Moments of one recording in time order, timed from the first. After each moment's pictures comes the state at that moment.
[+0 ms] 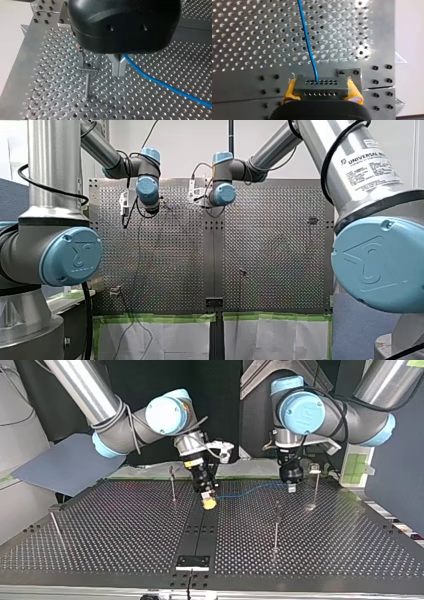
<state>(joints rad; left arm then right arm) -0.25 -1.57 -1.87 -2.95 -1.98 -1.60 2.37 -1.11 1.32 -0.29 1.65 1.65</state>
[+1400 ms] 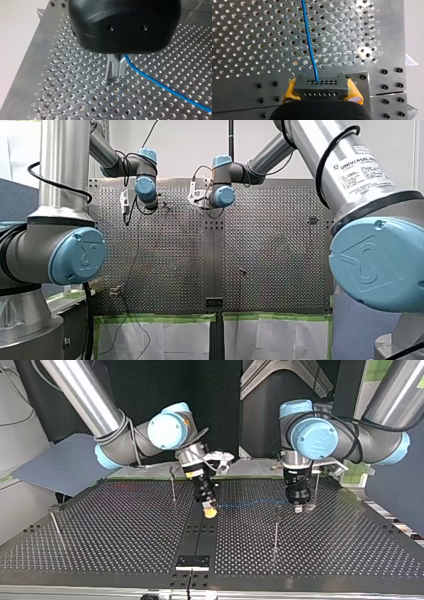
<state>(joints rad) -0.17 -1.64 -1.76 -2.95 -1.89 -1.63 2.35 -1.04 1.23 -0.26 1.61 1.67</state>
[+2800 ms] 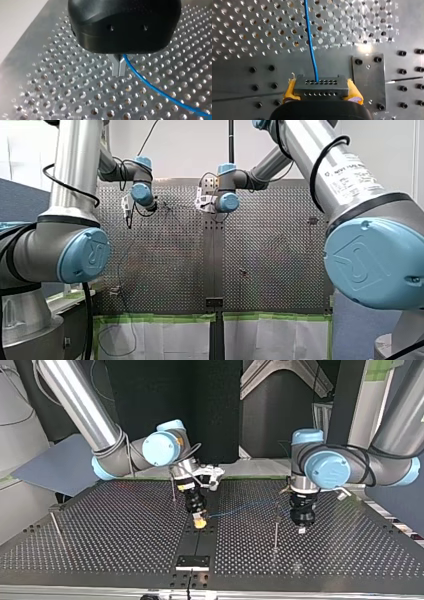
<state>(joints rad) -0.06 -1.76 -1.64 -2.91 -1.71 -1.70 2.28 -0.97 1.16 -0.27 1.59 1.67</state>
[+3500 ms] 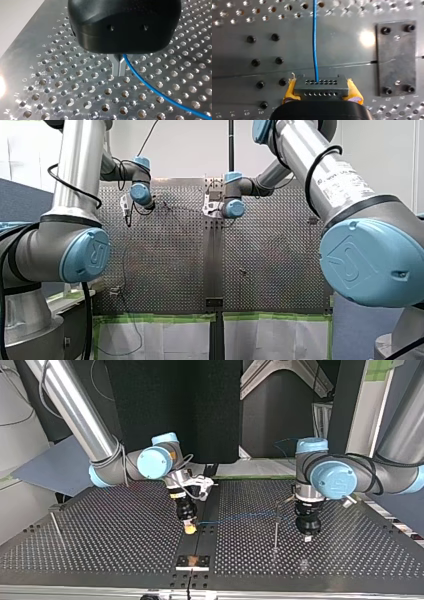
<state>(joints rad) -0.04 -1.78 -1.59 -2.92 -1.70 -1.72 2.23 -0.90 1.10 -0.27 1.57 1.66</state>
